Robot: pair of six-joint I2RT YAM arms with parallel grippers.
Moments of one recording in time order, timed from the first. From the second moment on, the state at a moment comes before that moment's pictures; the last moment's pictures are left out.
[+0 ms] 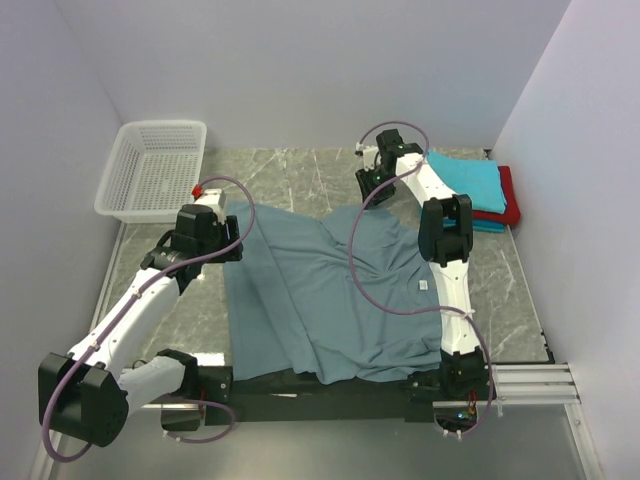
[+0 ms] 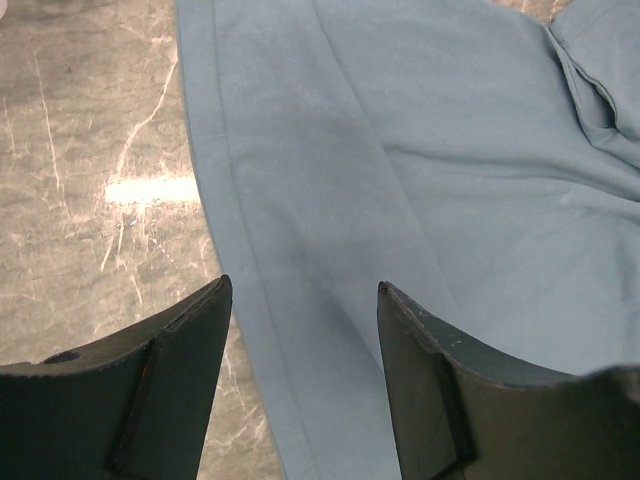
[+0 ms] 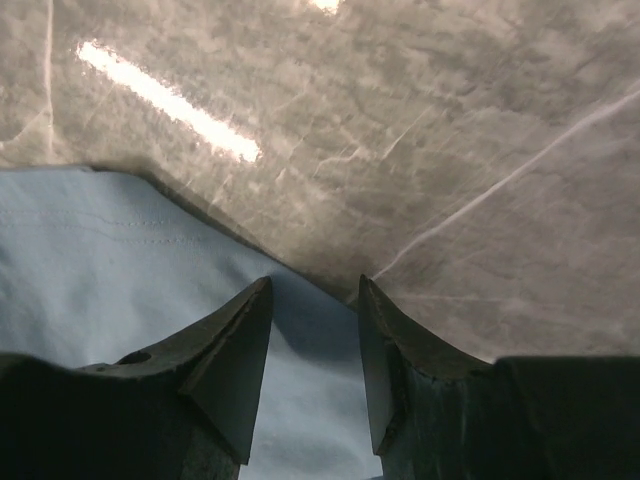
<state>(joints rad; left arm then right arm) -0.29 1.07 0.80 -0.42 -0.07 -0.28 0.22 2.49 2.25 -0.93 -0.27 -0.23</state>
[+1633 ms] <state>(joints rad) -0.29 1.06 0.80 -0.42 -0.05 -0.28 0.51 1.84 1.35 -0.69 -0.30 -0.50</state>
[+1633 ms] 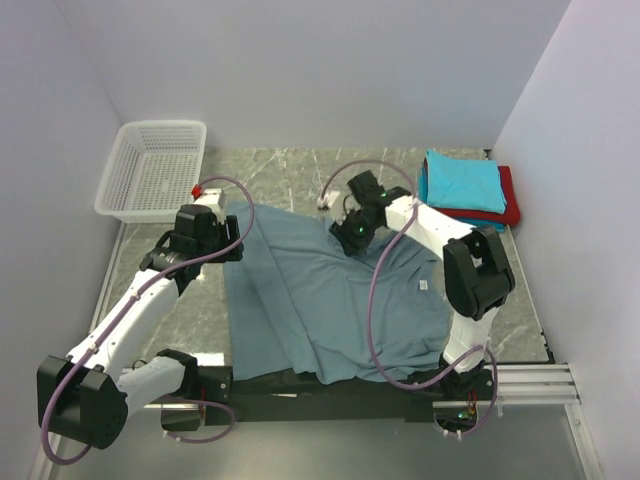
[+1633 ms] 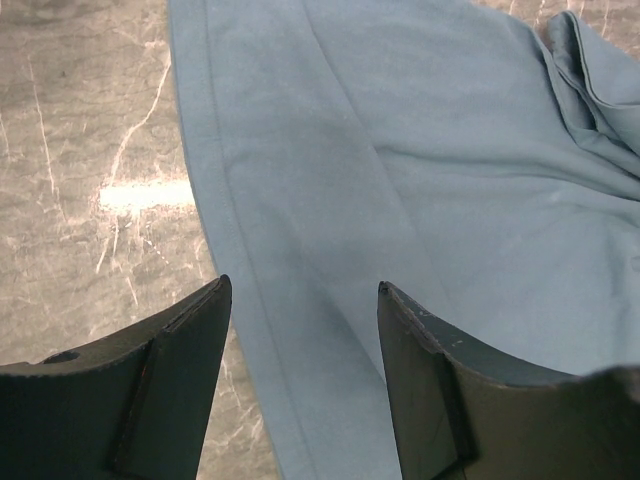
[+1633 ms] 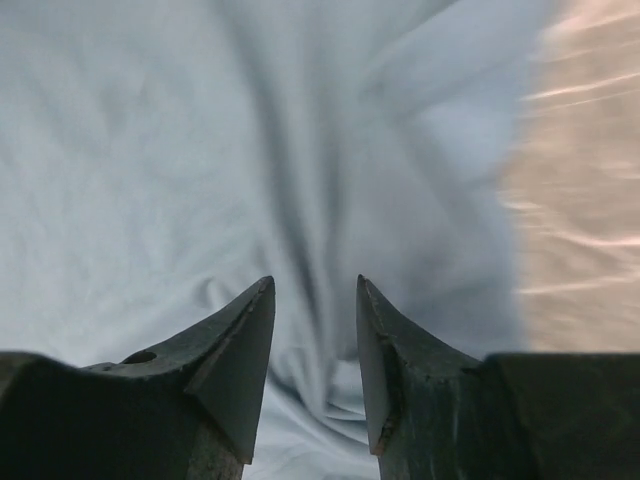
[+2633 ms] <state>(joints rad) -0.29 1.04 0.80 -0.41 -0.05 -0.28 0.34 2.09 1.59 -0.78 -0.48 -0.27</state>
